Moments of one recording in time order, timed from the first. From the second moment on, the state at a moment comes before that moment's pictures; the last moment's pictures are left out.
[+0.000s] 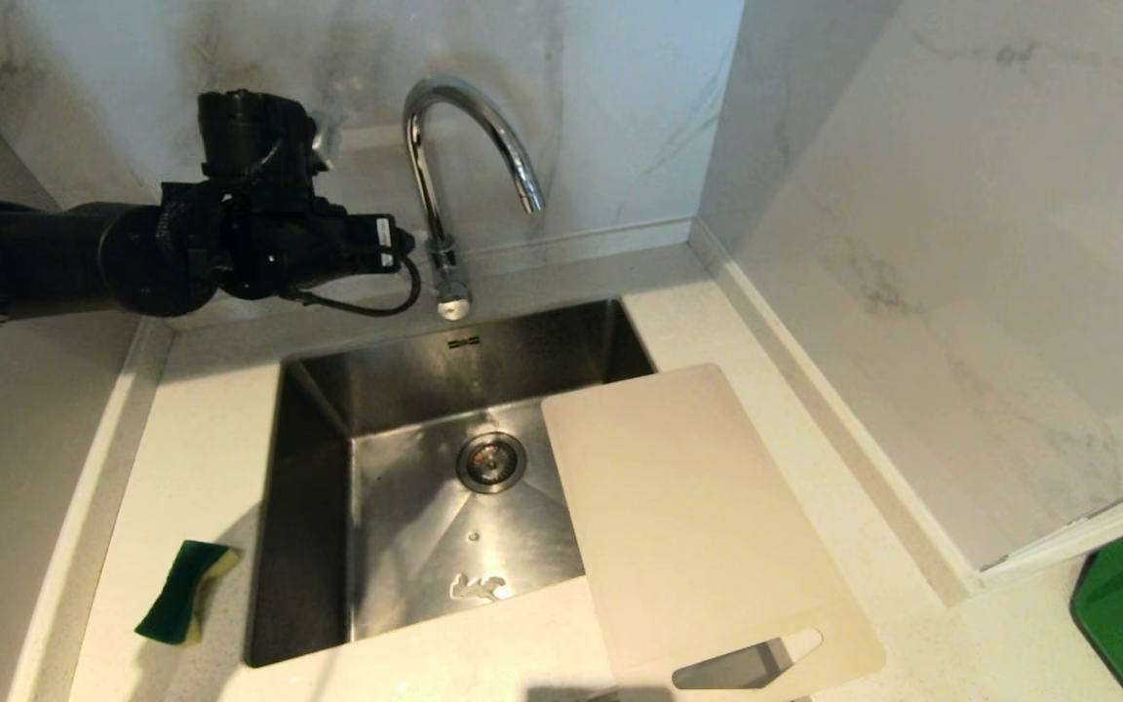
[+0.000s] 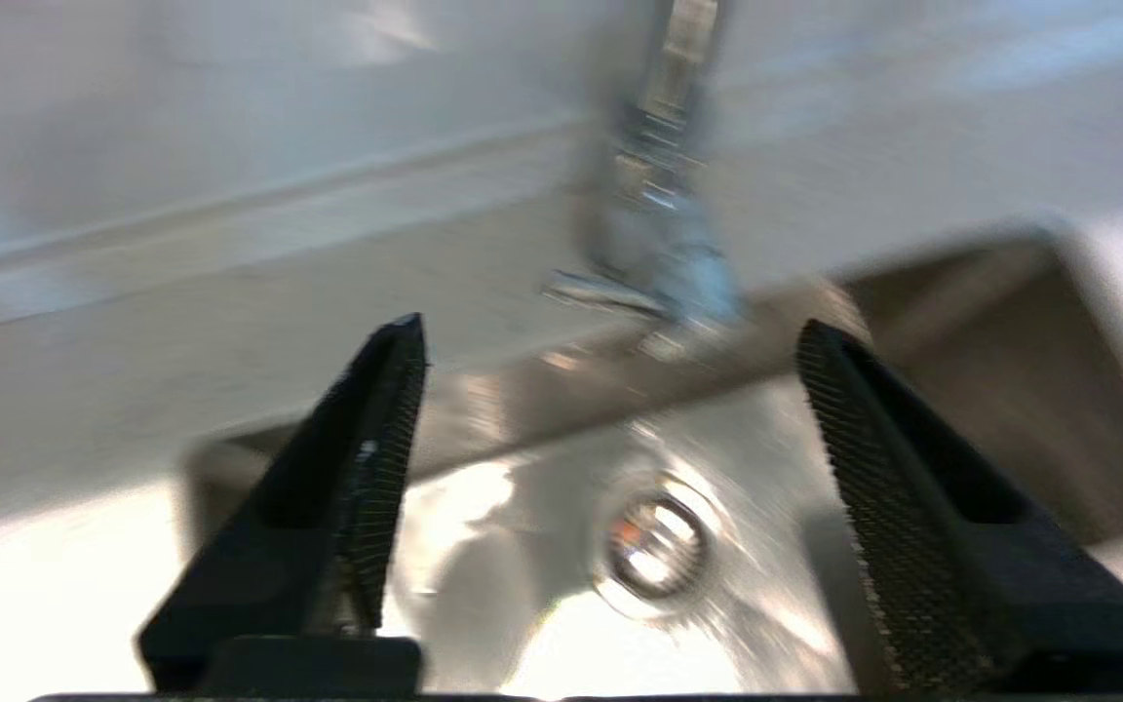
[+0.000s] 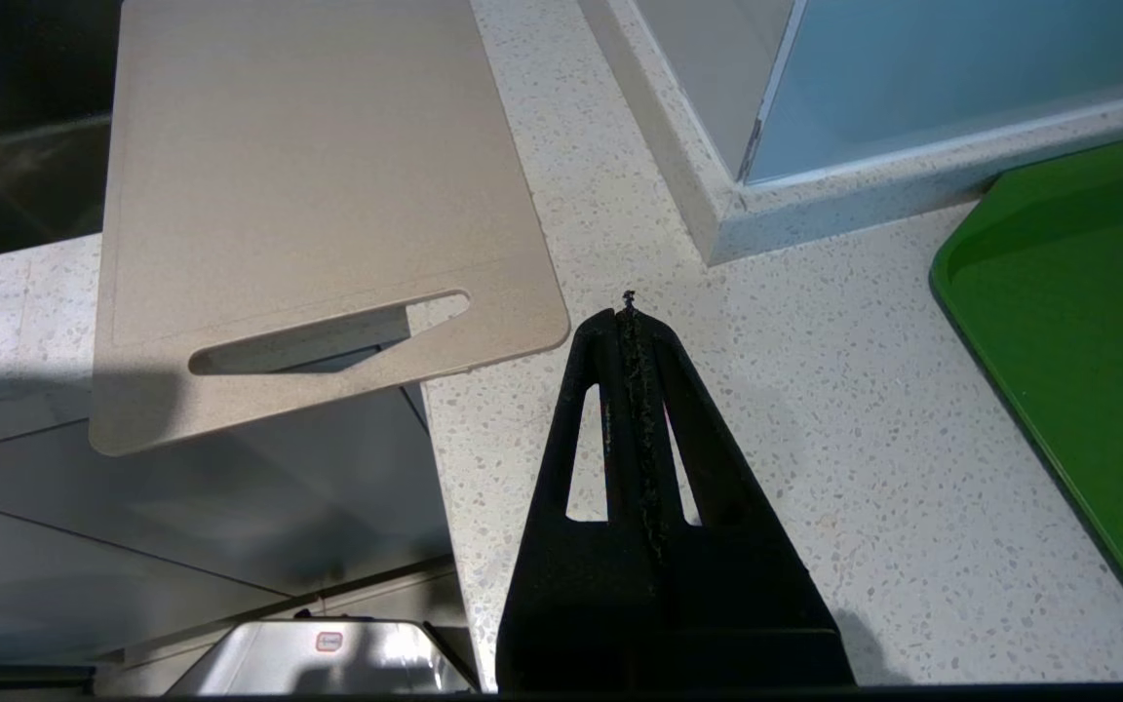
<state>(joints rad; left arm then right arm) -0.41 2.04 -1.86 -0.04 0.39 -0.09 0.00 0.00 0.00 0.00 0.00 0.02</state>
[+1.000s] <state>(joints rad) -0.50 2.12 -1.96 -0.03 0.81 -0.64 0.00 0.00 0.00 0.00 0.00 0.02</state>
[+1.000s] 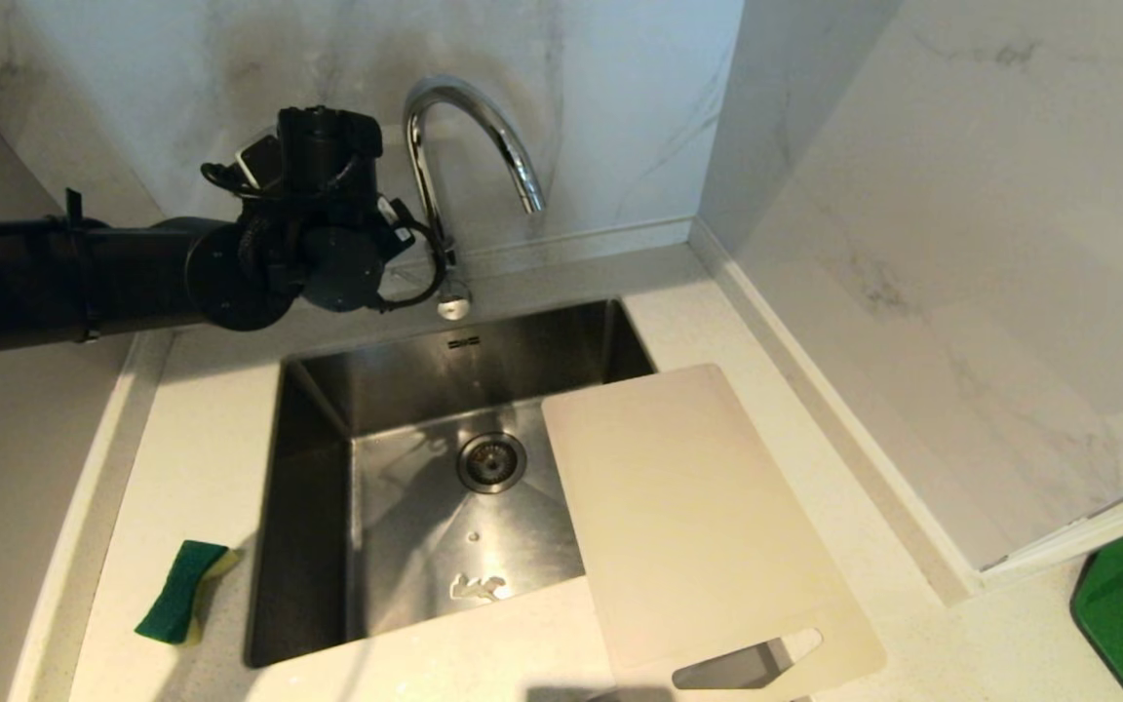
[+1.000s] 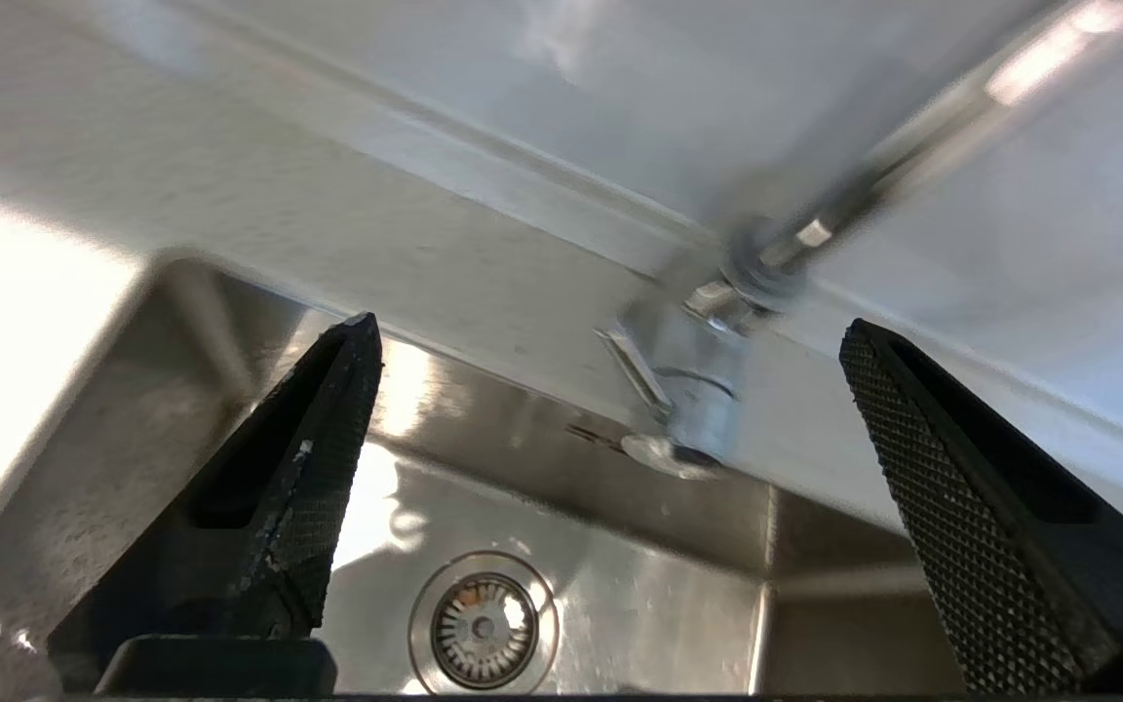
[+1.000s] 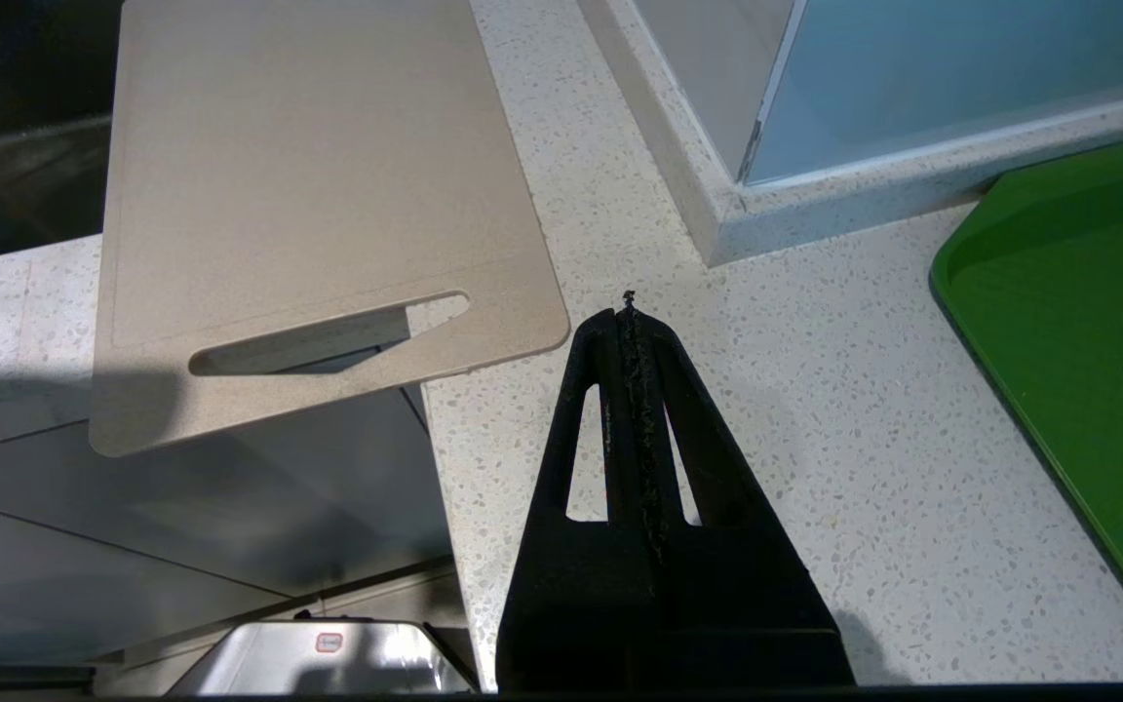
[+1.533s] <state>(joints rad) -0.46 2.15 -1.97 0.18 0.82 -0.57 0.00 0.00 0.00 0.00 0.00 0.02</state>
